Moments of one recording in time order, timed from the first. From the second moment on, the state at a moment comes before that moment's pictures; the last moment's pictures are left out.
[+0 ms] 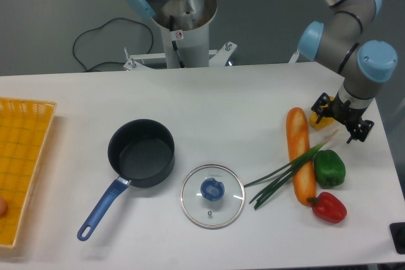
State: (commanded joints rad) arm 2.95 -2.13 -1.59 -0.97 1.52 1.62
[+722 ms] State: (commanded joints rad) arm 2.95 -2.14 -1.59 -0.97 1.51 1.62
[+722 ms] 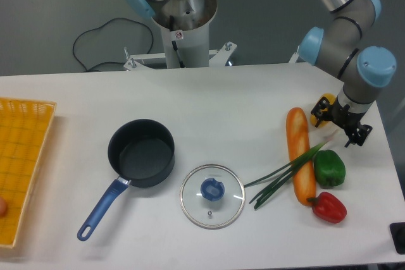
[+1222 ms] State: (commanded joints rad) arm 2.95 -2.15 -1.58 -0.97 1.51 1.61
